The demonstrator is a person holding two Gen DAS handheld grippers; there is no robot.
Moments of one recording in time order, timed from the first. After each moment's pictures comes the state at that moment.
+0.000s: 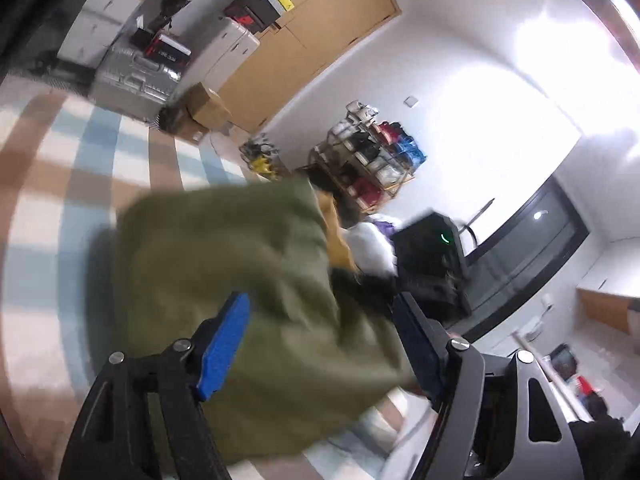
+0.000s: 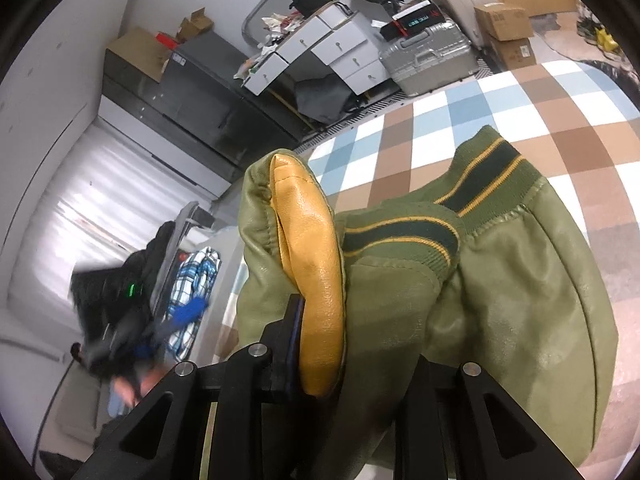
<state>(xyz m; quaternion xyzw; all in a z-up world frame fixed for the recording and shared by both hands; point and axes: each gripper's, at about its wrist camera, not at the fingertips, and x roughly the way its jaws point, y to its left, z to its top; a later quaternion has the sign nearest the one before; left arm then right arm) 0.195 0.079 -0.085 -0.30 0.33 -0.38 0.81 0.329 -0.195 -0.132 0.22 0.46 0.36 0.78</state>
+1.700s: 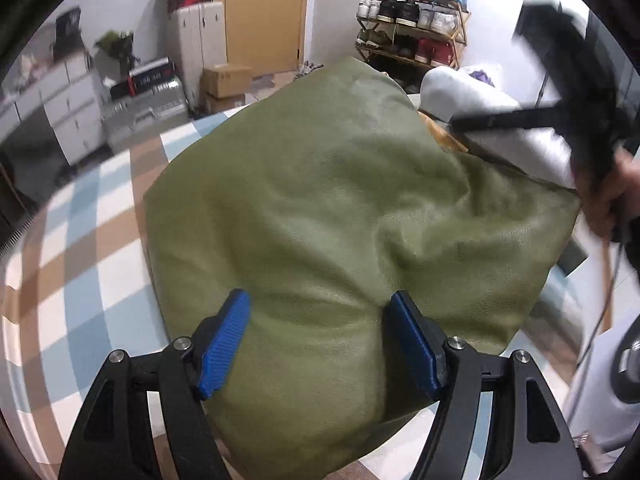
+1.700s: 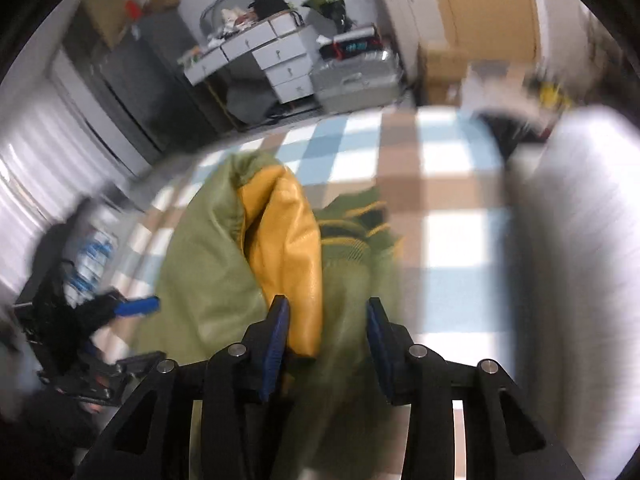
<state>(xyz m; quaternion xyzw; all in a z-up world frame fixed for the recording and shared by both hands) 0.226 -0.059 -0.114 0.08 0.41 -0.24 0.88 0.335 -0.327 -0.114 0.00 0.43 0.19 0.89</state>
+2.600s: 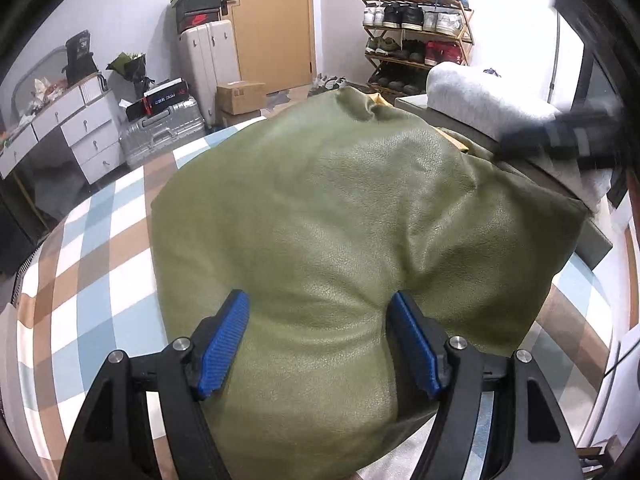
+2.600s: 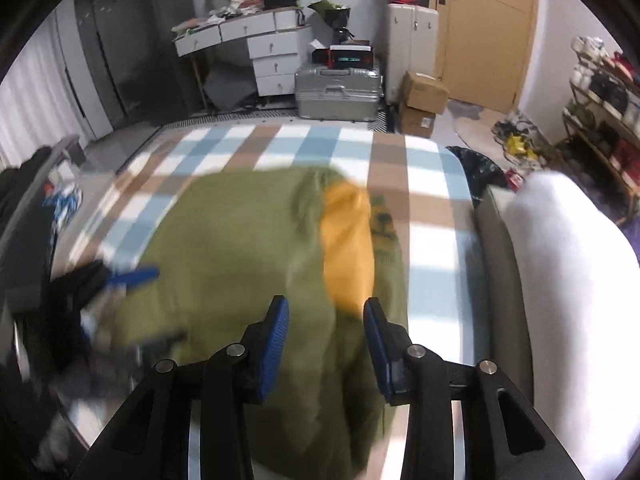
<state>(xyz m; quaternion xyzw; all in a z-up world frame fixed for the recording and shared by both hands) 0.229 -0.073 -0.120 0.11 0.38 -0.20 0.89 0.264 -0.280 -0.131 -0.08 0.45 0.14 0.88</state>
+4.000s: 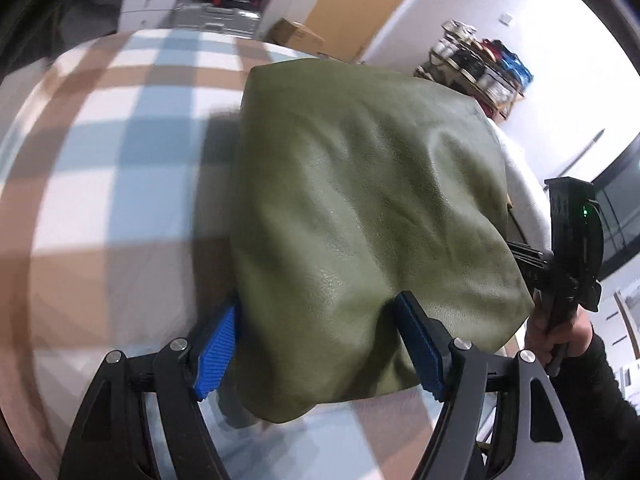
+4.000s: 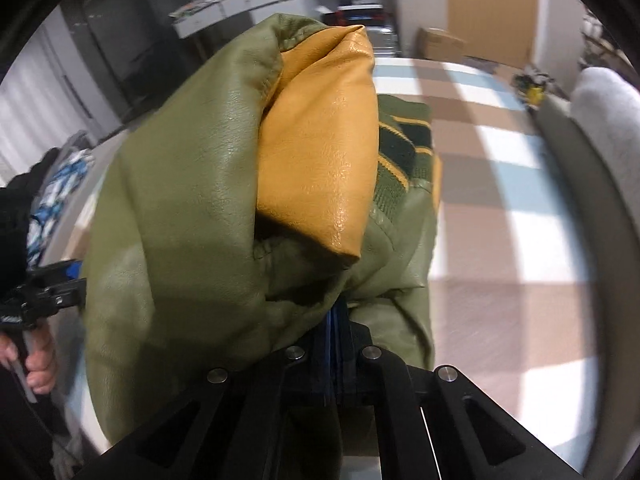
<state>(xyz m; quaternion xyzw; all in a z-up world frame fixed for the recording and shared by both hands) 0.166 0.068 -0.136 -0.15 0.48 -0.20 0.84 0.227 -0.221 -0.204 0.01 0.48 0.21 0.85</state>
